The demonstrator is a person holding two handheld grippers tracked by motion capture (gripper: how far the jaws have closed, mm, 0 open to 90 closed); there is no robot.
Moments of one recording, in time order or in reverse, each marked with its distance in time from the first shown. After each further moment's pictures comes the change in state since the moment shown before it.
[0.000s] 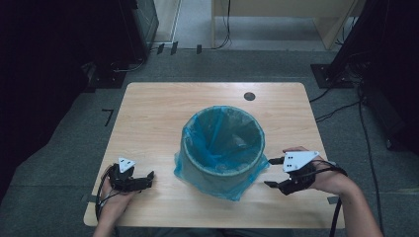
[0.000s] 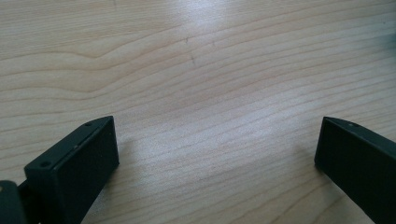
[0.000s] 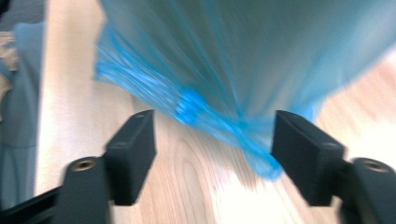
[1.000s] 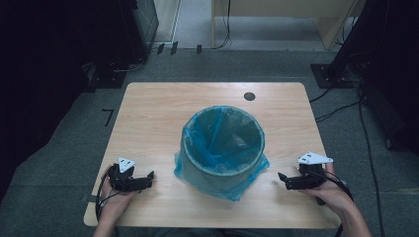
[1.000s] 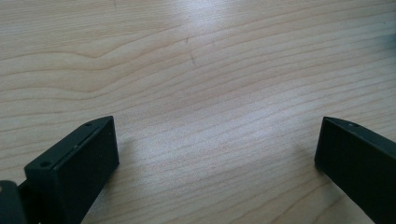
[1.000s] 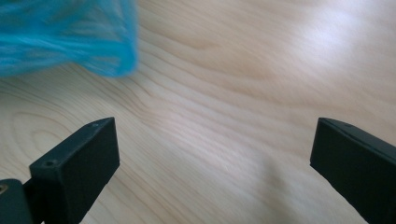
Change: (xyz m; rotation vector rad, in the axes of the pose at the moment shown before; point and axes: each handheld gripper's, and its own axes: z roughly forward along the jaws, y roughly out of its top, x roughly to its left) left arm 0.000 0.000 0.000 0.000 0.000 -0.001; right arm -0.014 -0.081 0.015 0.035 -0.431 0.549
